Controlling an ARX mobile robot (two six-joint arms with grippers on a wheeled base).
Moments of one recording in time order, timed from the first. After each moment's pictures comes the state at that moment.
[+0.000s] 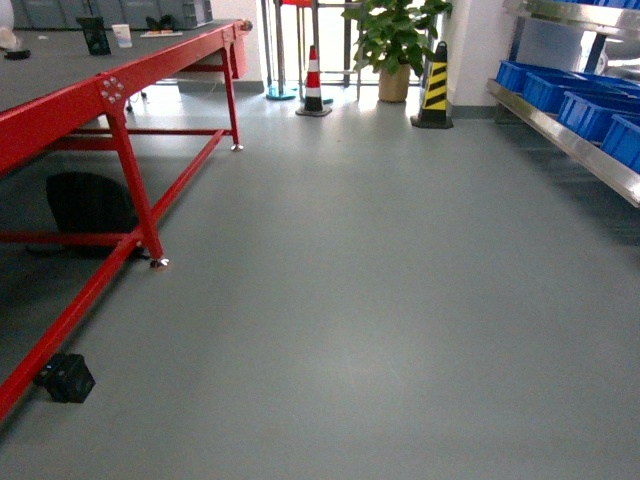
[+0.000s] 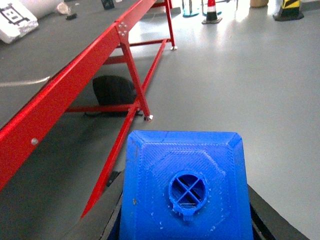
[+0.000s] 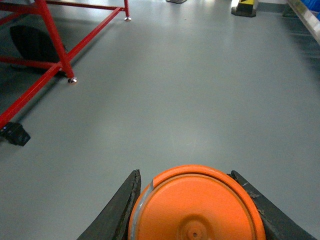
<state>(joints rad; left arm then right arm) -0.10 1.21 0.51 0.51 -0.28 0.17 0.00 1.23 0.35 0.55 -0.16 -0.08</state>
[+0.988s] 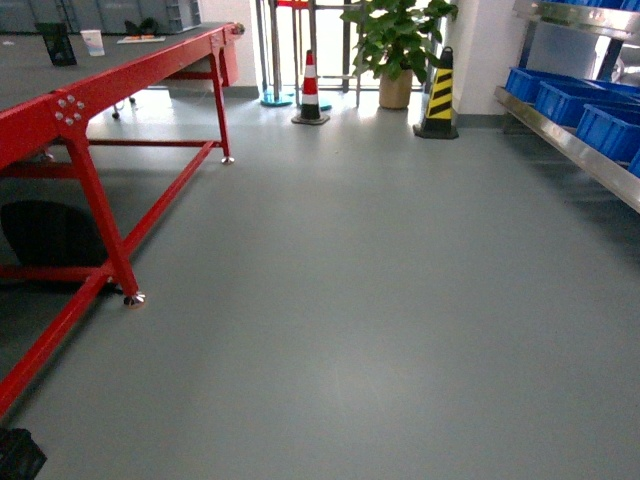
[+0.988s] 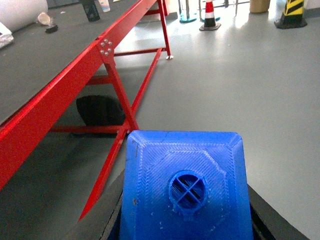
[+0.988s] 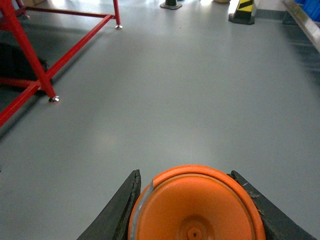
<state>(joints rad) -0.10 1.21 0.51 0.51 -0.28 0.17 0.00 1.23 0.35 0.55 -0.15 -0.08</state>
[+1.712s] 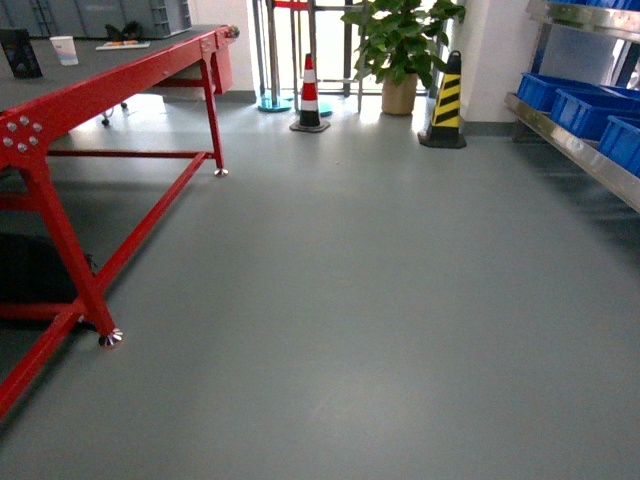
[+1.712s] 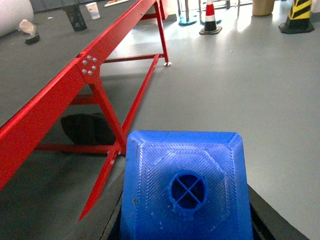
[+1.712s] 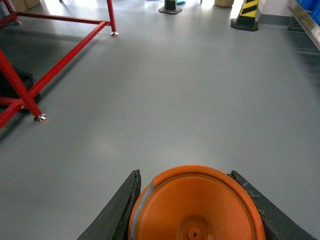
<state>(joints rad) -0.10 1.22 0.51 0.50 -0.28 0.17 0.00 1.23 0.35 0.55 -0.16 -0.08</state>
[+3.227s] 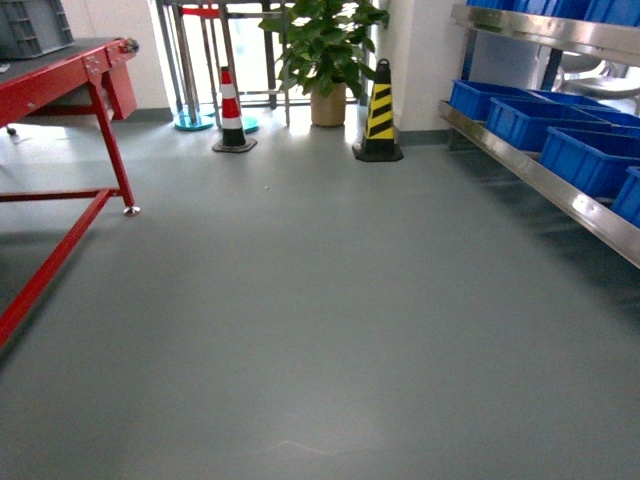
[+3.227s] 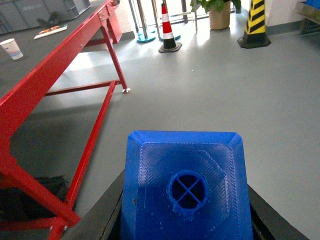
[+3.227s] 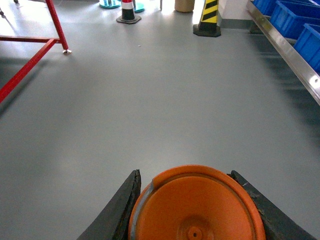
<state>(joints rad) -0.10 1.22 0.51 0.50 -0.28 0.17 0.01 1.23 0.35 0.55 -0.16 -0.08</state>
